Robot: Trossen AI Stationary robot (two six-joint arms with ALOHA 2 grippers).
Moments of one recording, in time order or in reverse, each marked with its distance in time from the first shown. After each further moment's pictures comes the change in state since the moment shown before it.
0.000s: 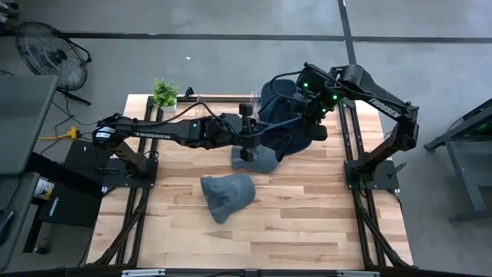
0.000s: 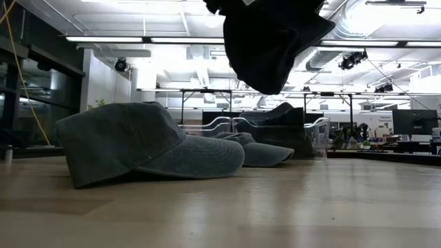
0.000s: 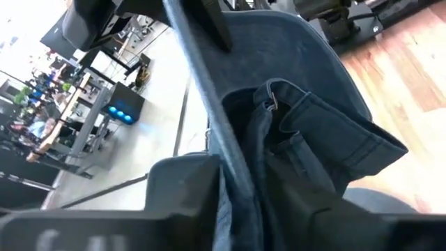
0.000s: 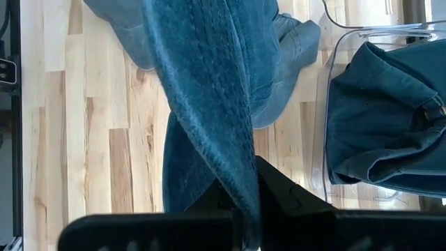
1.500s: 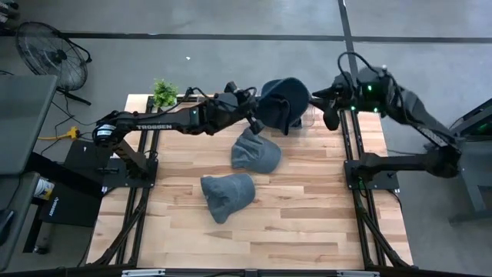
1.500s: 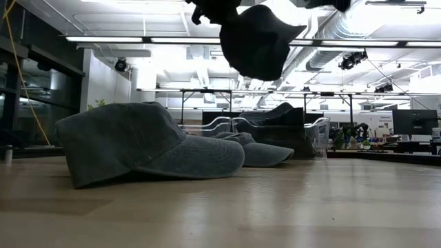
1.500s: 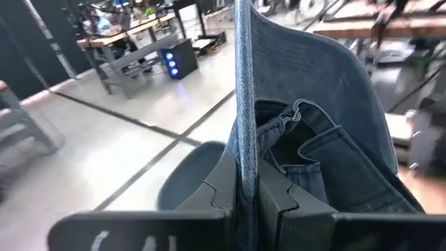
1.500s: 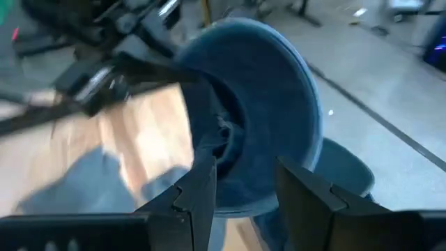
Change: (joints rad) left arm 0.135 0.001 0.000 0.161 -0.134 -0.528; right arm -0.120 -0.590 -0.594 0.793 0.154 0.324
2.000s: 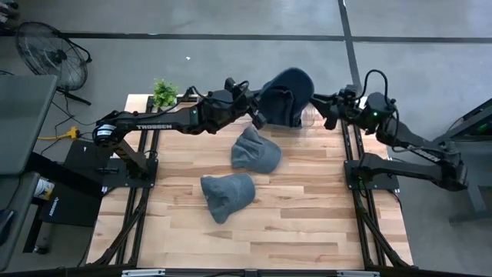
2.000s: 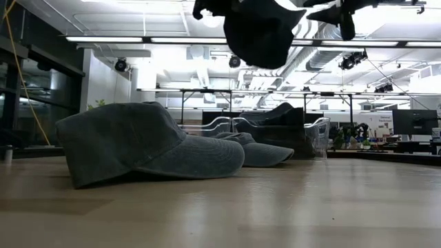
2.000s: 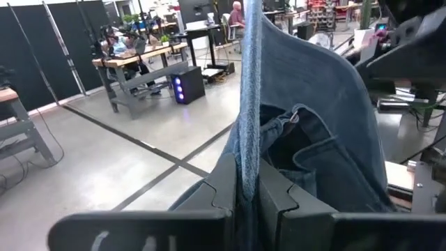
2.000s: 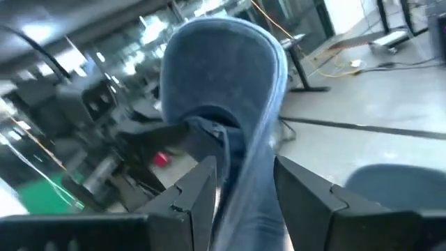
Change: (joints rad) left arm 0.005 0.000 0.000 0.143 -0.029 -0.011; right arm 0.002 -0.262 -0.562 0.735 0.067 0.478
